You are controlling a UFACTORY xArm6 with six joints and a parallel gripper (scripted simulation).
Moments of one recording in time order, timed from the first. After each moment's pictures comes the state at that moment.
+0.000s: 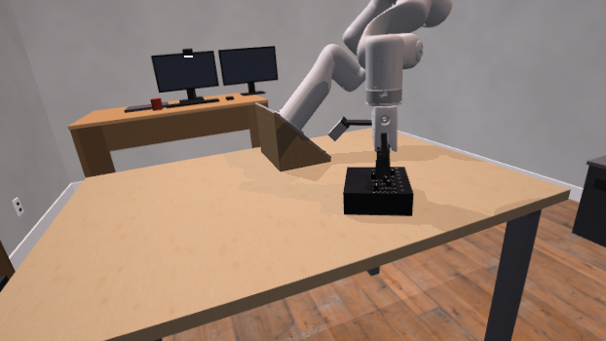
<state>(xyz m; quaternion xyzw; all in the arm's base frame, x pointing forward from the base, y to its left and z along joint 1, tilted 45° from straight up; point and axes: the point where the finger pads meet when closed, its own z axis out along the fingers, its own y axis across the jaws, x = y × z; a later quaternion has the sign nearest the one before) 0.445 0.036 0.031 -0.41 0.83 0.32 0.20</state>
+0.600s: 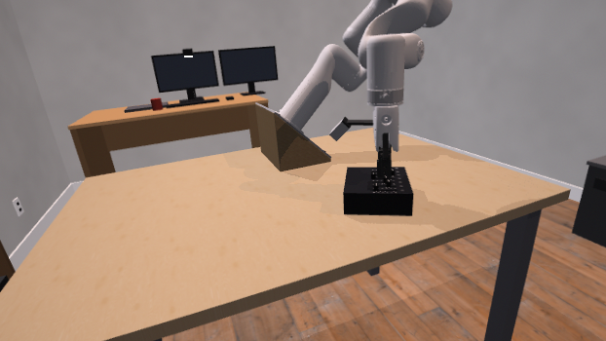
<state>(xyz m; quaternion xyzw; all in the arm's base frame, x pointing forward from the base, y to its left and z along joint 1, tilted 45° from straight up) 0.447 0.038 0.032 -0.41 0.83 0.32 0.20</state>
